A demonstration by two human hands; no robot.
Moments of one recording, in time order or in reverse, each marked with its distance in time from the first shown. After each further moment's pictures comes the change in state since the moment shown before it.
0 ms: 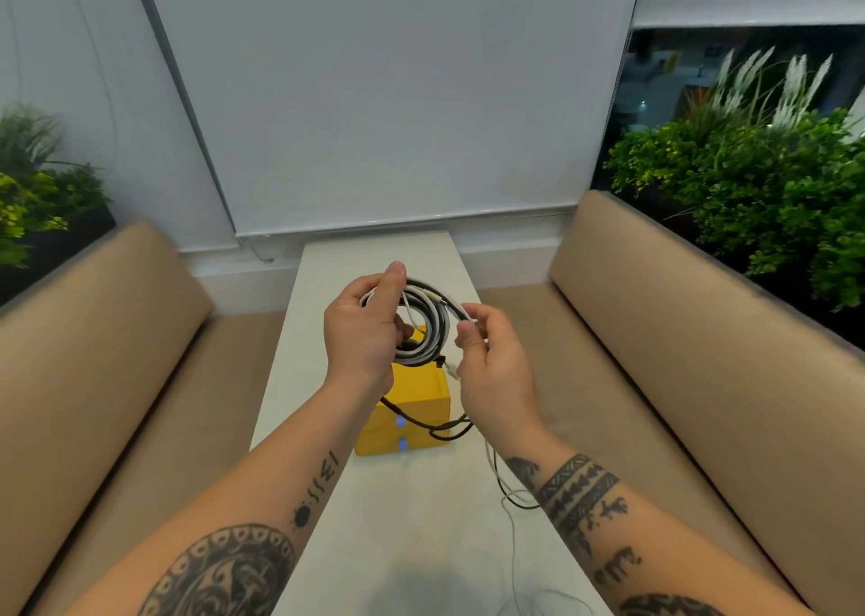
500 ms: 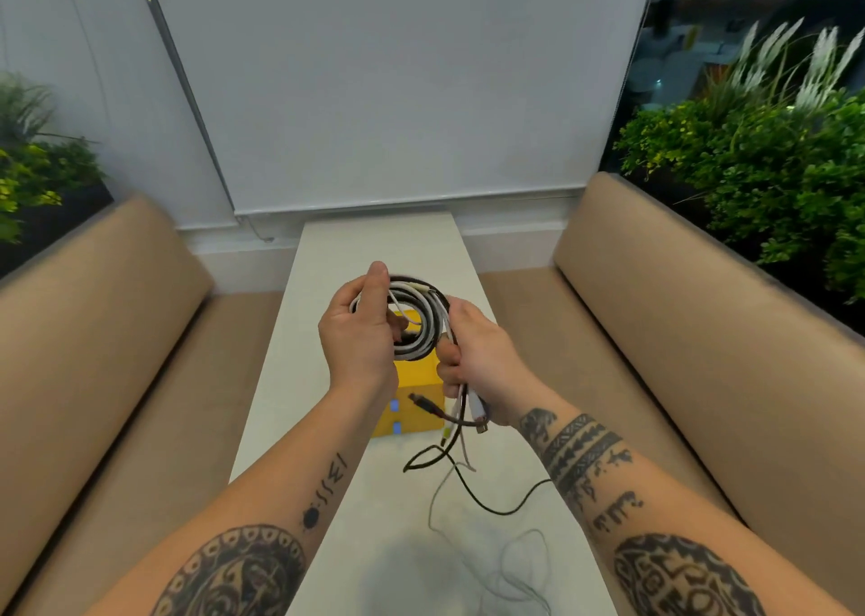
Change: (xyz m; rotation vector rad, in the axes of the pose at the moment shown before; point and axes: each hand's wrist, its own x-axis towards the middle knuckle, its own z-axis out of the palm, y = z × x) left_hand -0.008 -0.026 0.009 -0.116 0.166 -0.049; right_hand 0.025 -0.001 -0.008 0.363 -0.449 0.481
